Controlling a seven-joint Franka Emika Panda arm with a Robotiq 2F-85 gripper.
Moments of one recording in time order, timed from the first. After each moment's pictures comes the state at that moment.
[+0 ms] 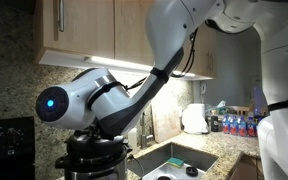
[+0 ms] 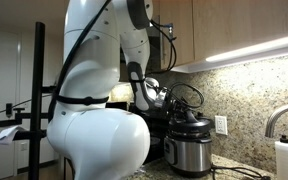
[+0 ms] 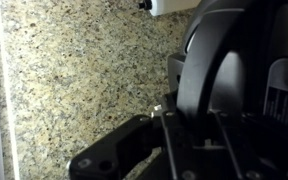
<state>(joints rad) 0.30 0.00 0.30 -2.26 -1.49 1.95 0.88</state>
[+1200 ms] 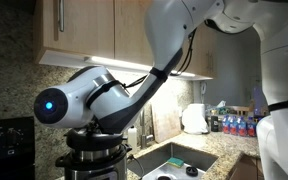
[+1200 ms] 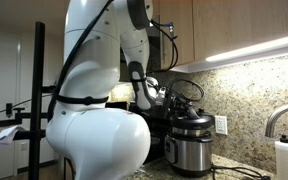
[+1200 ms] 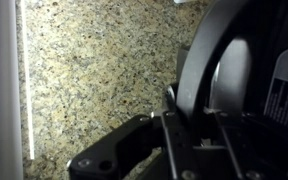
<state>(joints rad) 0.32 0.00 0.29 -2.25 -1.58 1.91 0.84</state>
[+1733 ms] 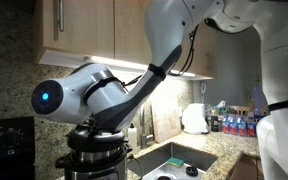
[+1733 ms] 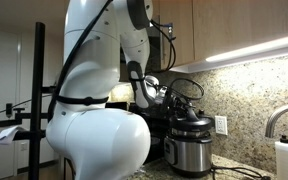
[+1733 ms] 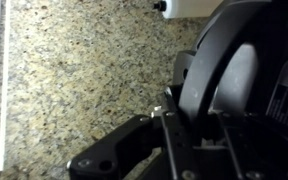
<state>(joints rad) 0.31 0.00 0.29 -2.23 -1.46 1.92 0.69</state>
